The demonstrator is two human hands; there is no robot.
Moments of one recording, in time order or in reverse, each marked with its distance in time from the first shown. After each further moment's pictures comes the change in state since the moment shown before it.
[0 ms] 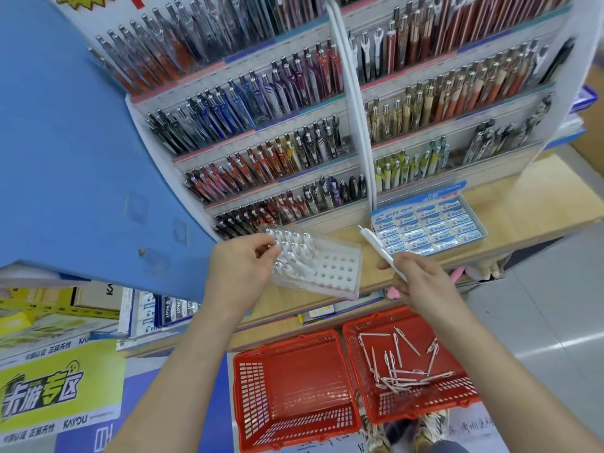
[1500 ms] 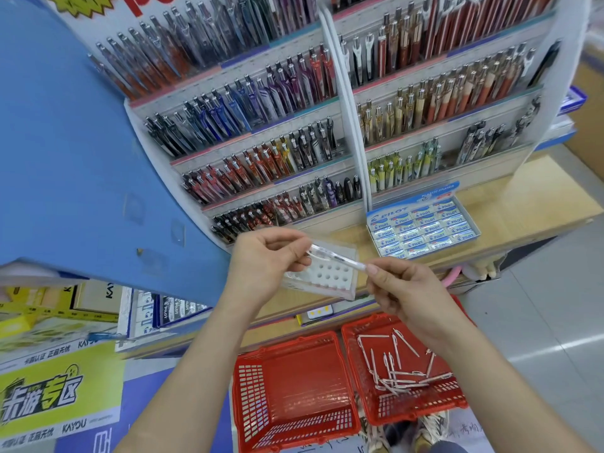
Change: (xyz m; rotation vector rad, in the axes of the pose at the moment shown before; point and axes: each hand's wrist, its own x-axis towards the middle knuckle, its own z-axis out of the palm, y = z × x) left_hand -0.007 0.041 0.005 -0.701 -0.210 -0.237; right_hand -0.017 -0.005 0.004 0.322 -0.234 -0.026
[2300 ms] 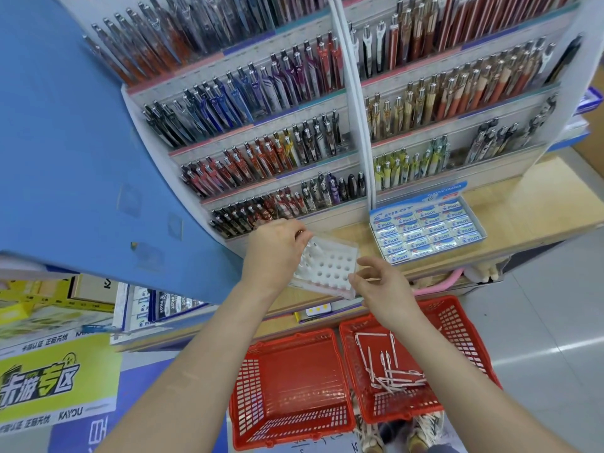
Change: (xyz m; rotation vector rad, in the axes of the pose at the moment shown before) left_hand 0.050 -0.048 0.010 0.932 0.123 0.535; right_hand 0.053 0.064 -0.003 -0.538 0.205 -0.010
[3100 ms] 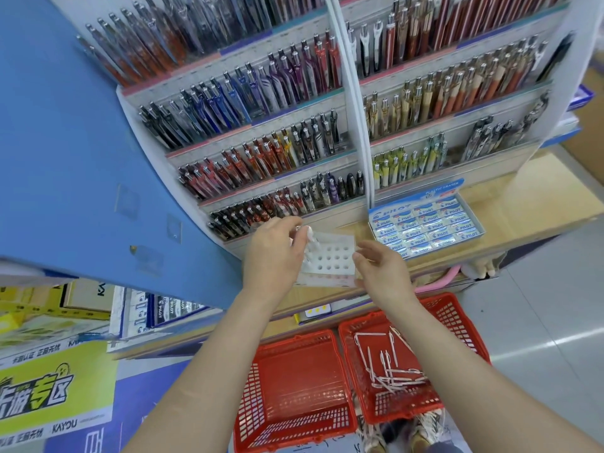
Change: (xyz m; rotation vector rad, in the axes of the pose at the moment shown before) left_hand -0.007 0.003 -0.004 -0.099 0.010 -0.149; right_hand 0.011 -0.022 0.008 0.092 0.153 0.022
